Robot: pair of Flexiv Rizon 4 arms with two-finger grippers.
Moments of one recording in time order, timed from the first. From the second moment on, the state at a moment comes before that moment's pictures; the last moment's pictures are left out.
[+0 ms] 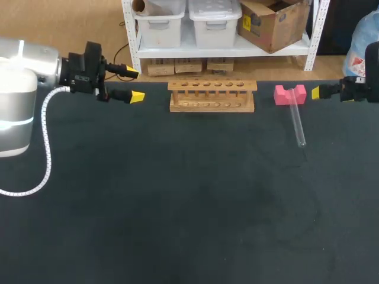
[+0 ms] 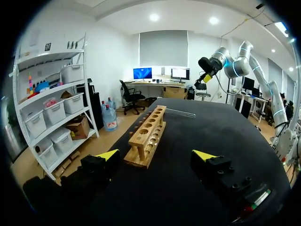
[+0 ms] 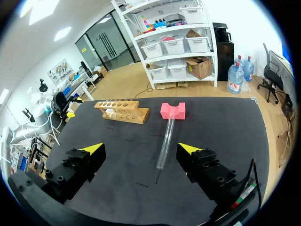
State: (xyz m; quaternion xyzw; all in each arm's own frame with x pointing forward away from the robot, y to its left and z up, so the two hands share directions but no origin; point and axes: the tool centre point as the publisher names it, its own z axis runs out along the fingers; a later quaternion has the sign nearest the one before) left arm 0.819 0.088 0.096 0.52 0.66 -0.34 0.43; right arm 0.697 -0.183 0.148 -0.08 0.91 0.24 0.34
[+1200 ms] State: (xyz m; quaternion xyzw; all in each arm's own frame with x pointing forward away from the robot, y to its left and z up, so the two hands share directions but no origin) left arm 0.819 0.088 0.096 0.52 0.66 -0.34 0.43; right arm 0.740 -0.152 0.132 -0.11 0.91 0.14 0.37
